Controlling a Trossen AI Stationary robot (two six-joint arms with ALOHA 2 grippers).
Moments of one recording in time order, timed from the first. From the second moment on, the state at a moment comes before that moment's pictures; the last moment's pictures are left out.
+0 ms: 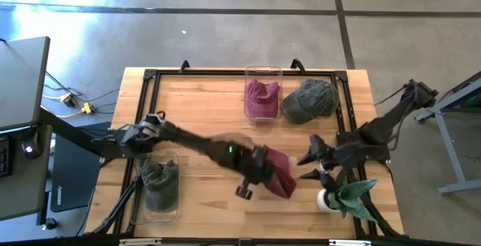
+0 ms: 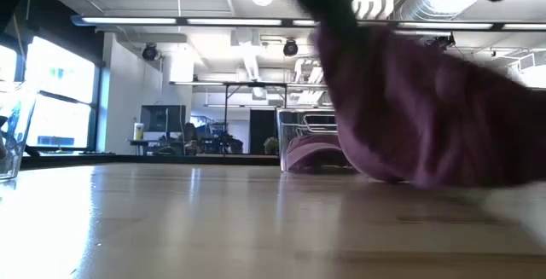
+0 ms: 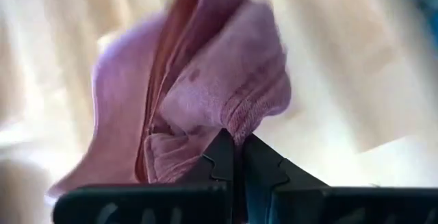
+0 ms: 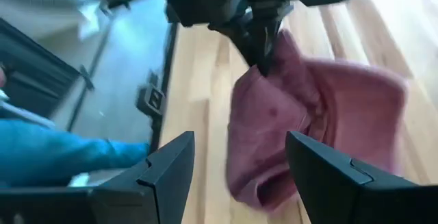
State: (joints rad) left arm -0.29 2.12 1.95 -0.83 -0.04 0.12; right arm 0.64 0.96 0.84 -0.48 0.27 0.67
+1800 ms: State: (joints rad) left arm -0.03 2.09 1.70 -0.82 0.44 -0.25; right arm 0.68 0.84 0.84 -0.59 0.43 0.76
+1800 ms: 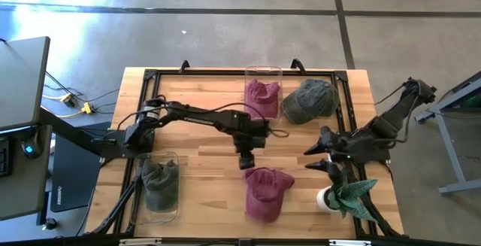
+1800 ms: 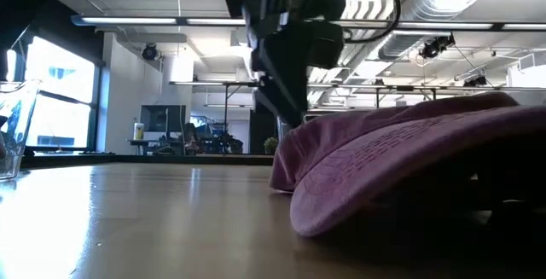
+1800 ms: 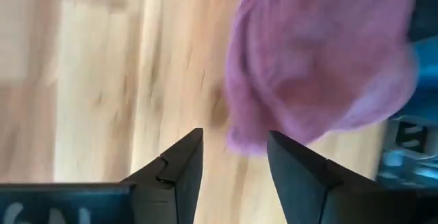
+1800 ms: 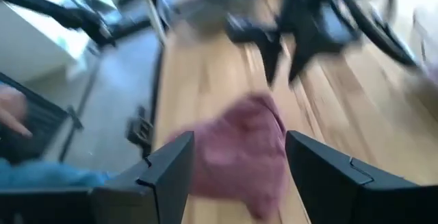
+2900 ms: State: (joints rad) left arm -0.32 1.98 1.45 -0.34 0.09 -0.73; right arm 0.16 1.45 0.31 0.52 -0.46 1.18
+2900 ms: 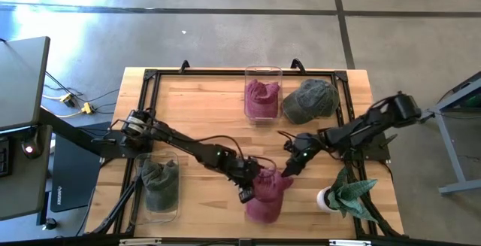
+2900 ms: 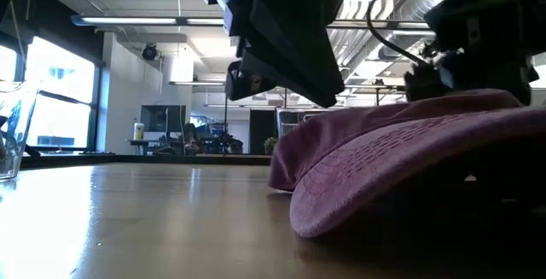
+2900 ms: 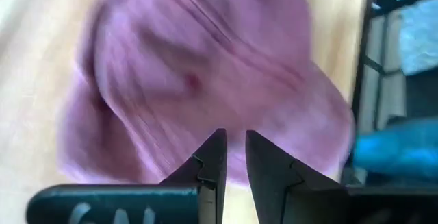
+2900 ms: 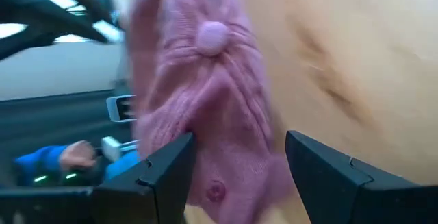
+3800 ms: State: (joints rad) left arm -0.28 1.92 1.48 -0.52 -0.08 -0.81; right arm 0.21 1.69 0.38 1.02 -0.53 1.14
